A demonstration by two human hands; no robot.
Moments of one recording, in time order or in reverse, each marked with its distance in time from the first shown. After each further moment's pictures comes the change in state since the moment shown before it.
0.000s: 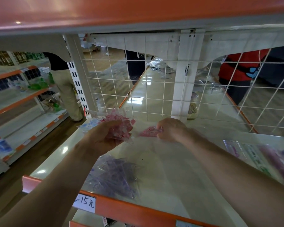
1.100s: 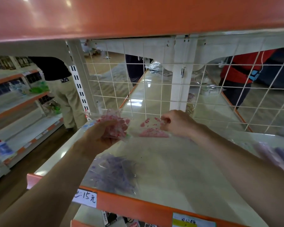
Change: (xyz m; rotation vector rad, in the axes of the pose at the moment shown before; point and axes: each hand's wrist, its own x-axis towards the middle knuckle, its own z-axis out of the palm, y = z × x) left_hand -0.007 0.003 -0.007 0.013 -0.009 0.058; right_hand -0.029 0.014 -0.030 0.270 0.171 -0.052
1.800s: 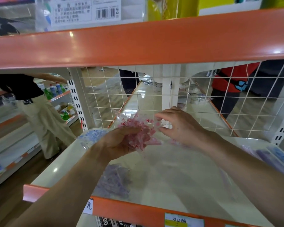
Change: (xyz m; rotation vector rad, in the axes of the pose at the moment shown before) left_hand -0.021 -0.014 0.057 0.159 -0.339 -0.088; right_hand -0.052 -0.012 -0.042 -0.068 0.303 -0.321
